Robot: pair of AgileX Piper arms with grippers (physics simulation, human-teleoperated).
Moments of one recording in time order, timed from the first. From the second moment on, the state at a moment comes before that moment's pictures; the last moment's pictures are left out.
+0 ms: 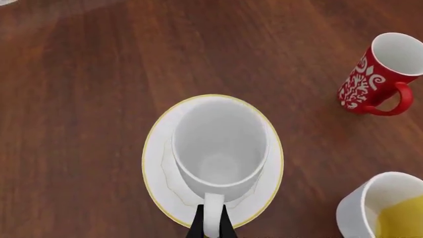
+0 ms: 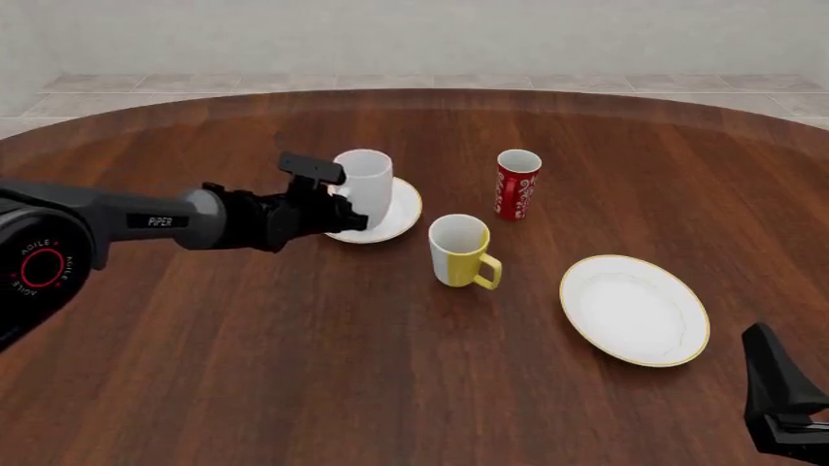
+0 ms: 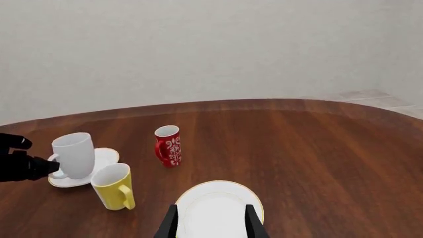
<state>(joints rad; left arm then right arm) -0.34 2.07 -1.28 -0.14 0.02 -0.04 0.00 0.00 -0.01 0.09</state>
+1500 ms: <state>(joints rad) -0.35 2.09 -1.28 -0.13 0.03 -0.05 0.00 0.00 -0.01 0.09</state>
